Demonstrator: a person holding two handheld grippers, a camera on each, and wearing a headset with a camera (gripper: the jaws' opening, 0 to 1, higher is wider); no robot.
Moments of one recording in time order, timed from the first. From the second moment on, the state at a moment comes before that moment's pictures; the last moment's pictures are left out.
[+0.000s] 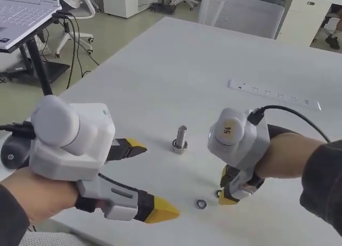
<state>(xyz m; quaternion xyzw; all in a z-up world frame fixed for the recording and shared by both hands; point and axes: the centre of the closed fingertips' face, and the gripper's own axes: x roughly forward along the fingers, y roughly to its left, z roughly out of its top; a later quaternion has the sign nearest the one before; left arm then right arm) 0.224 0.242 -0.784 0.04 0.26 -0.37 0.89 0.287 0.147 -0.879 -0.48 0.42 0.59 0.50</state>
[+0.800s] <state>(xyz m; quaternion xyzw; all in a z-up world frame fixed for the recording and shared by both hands) 0.222 0.244 -0.783 0.04 0.26 -0.37 0.89 0.287 0.148 -0.881 -0.50 0.41 0.58 0.49</state>
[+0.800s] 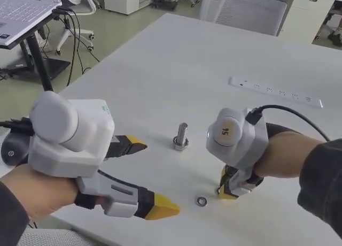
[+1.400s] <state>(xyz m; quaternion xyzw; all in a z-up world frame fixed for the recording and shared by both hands) 0.223 0.243 -0.783 0.04 0.26 -0.37 0.89 0.286 0.140 -0.878 -0.50 0.41 0.58 0.50</state>
